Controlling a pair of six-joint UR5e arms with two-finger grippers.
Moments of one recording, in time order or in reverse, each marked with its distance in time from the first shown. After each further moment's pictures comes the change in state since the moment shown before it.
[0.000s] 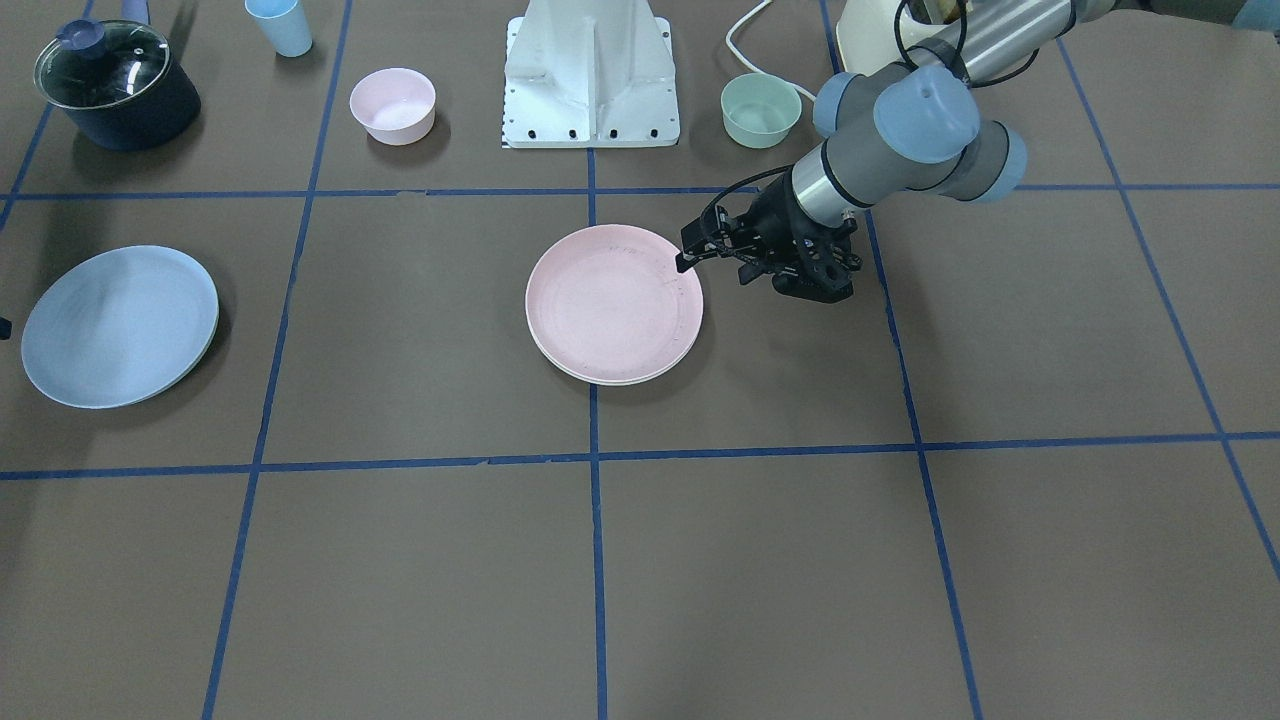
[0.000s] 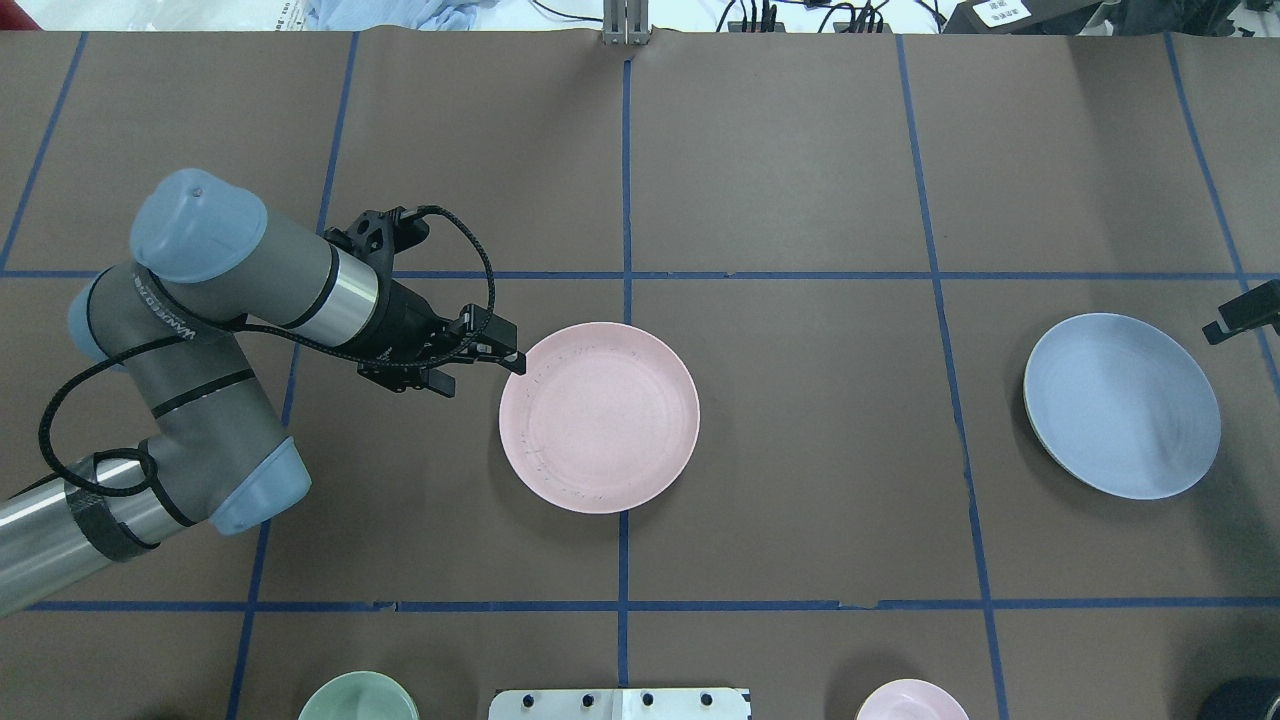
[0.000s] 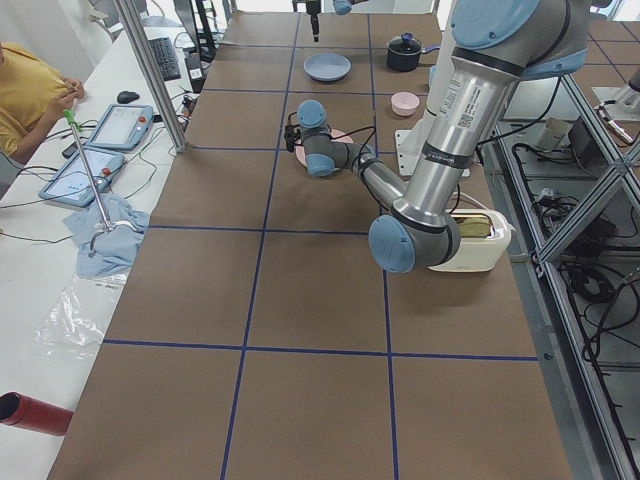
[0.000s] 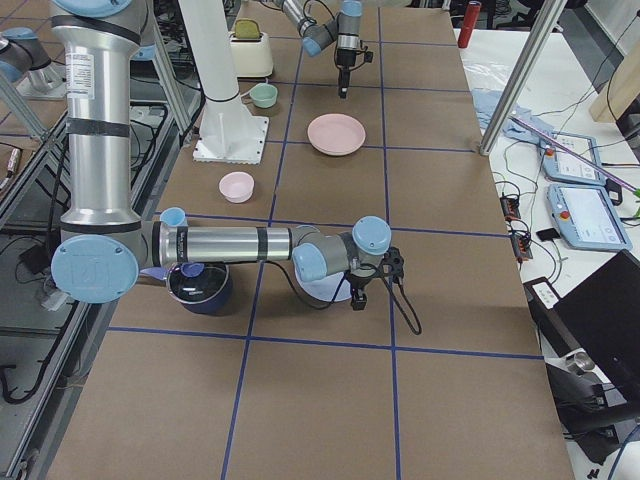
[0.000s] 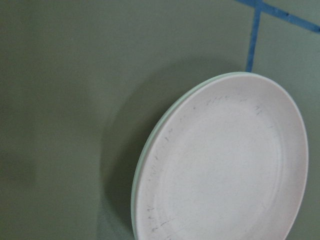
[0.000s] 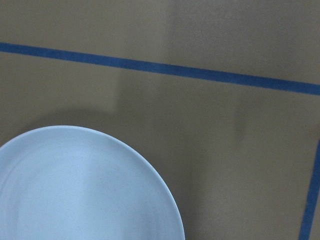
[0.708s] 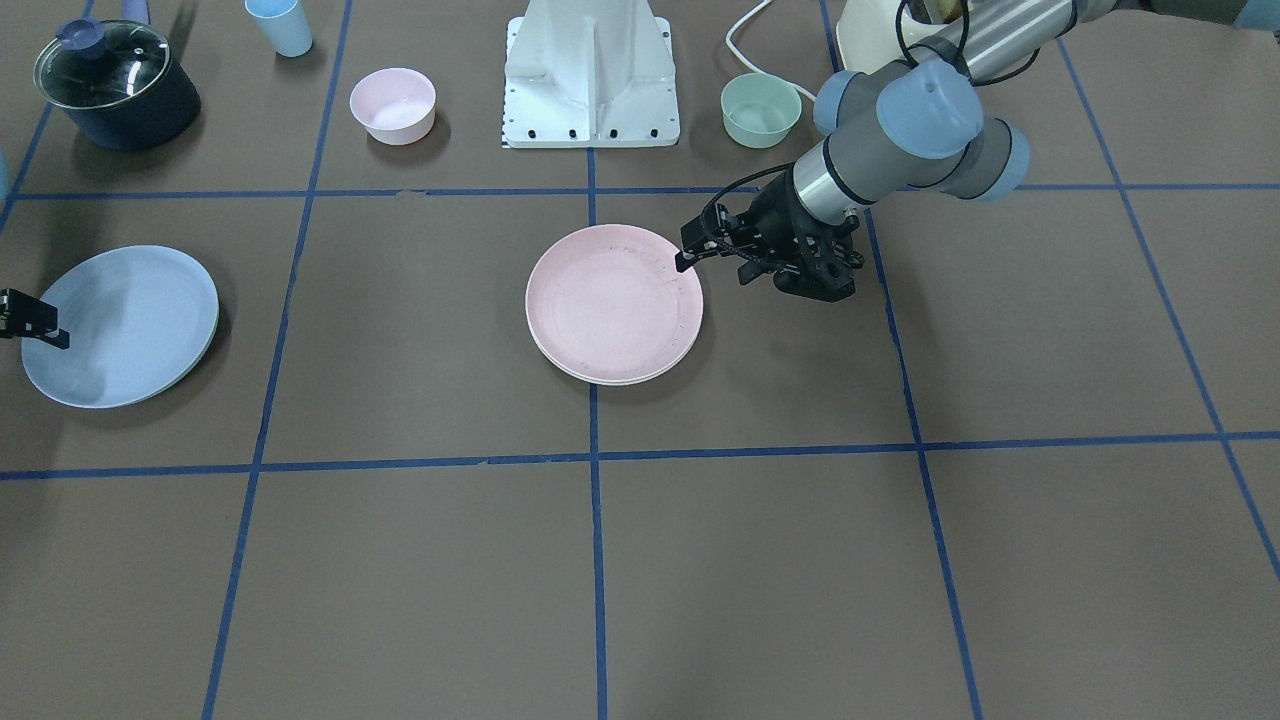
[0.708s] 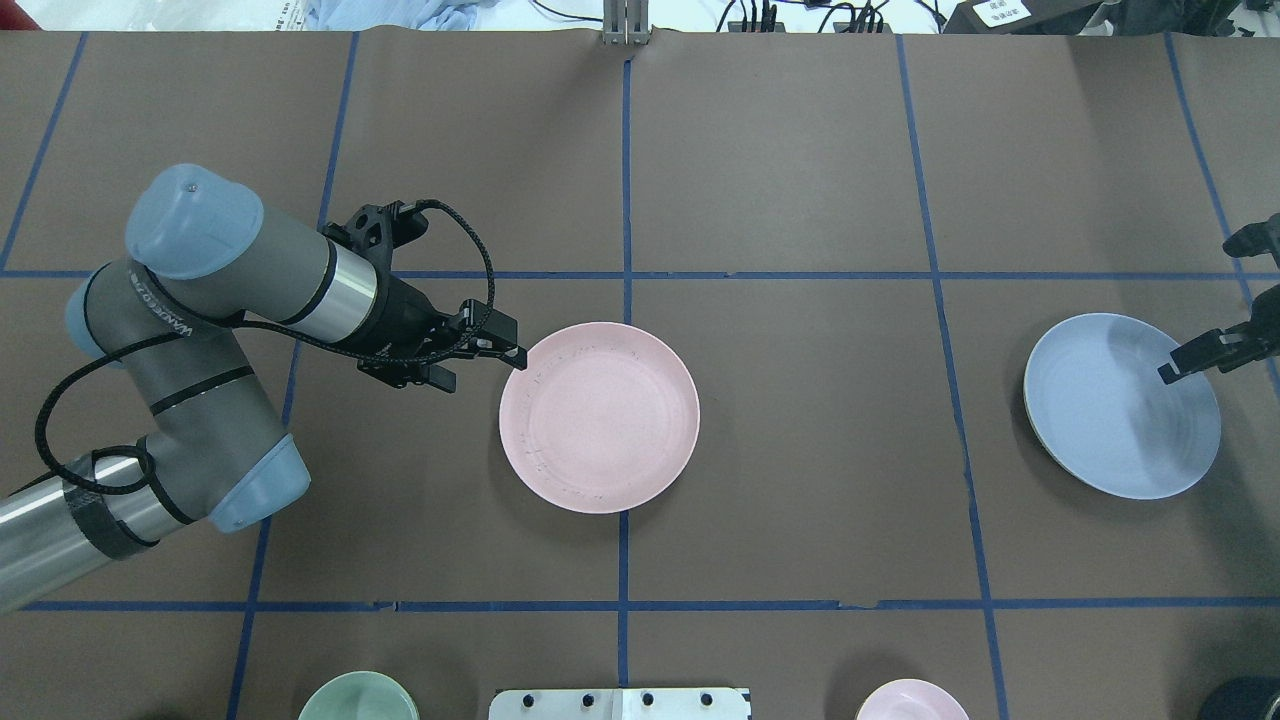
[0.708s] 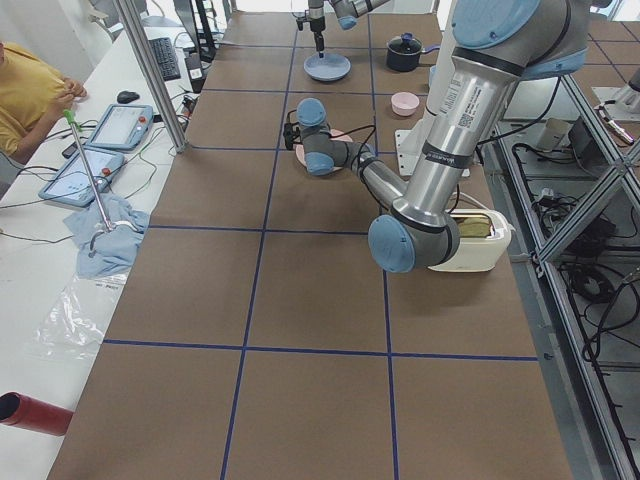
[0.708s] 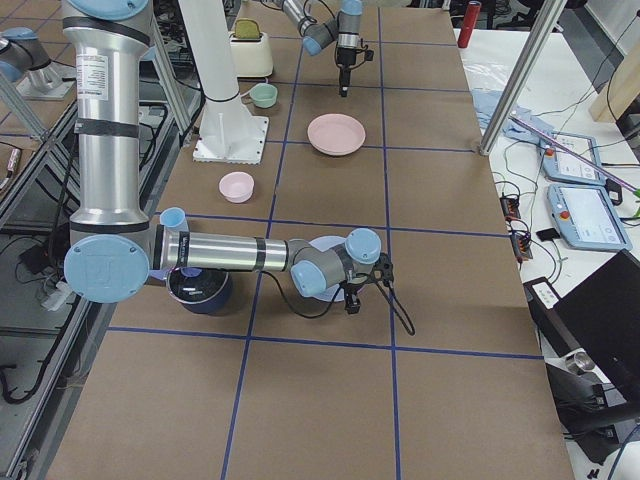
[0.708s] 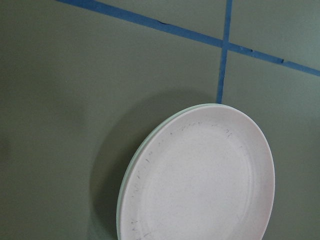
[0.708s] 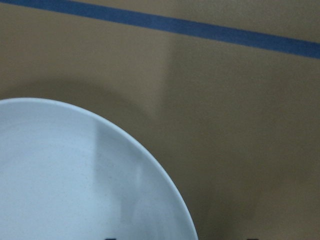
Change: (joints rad) left arm -0.003 -0.001 -0.004 -0.002 0.003 -0.001; right arm -0.101 -0.001 -0.120 0.204 -0.018 0.095
